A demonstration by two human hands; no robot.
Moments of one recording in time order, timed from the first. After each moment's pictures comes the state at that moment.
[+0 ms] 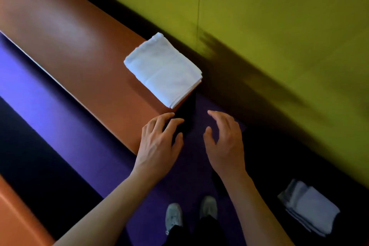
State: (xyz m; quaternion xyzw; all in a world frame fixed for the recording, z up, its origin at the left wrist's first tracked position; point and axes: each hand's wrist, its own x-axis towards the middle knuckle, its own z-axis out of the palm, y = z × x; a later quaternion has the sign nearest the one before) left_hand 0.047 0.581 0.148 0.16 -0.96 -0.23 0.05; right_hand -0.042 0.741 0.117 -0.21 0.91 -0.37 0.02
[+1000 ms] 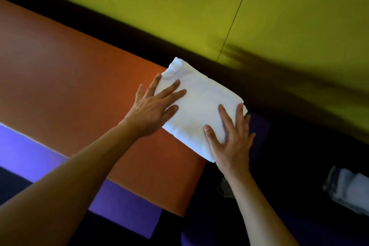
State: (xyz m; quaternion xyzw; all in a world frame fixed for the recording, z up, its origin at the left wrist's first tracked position) left_hand -0.176 0.282 0.040 -0.08 -0.96 -0.16 -0.20; right_hand -0.136 0.531 0.013 0.03 0.93 -0.35 0.12
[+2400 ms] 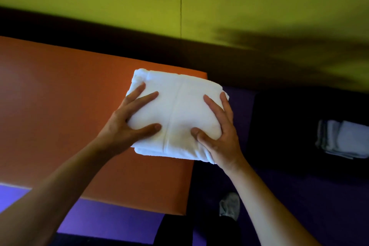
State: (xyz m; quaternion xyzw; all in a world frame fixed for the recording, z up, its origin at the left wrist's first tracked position) left_hand -0.139 0.300 0.000 -0.05 -0.85 -0.48 -0.20; right_hand -0.100 0.571 -0.018 0.06 0.78 -0.61 0.09
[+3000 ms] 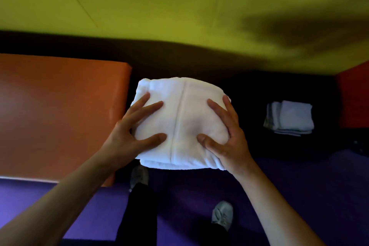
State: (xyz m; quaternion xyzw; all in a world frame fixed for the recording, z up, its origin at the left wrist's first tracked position) left_hand -0.022 0.573 0.072 -0.08 -0.83 -0.52 -0.20; right_hand 0.025 0.842 0.053 0.06 0.79 -0.61 0.05
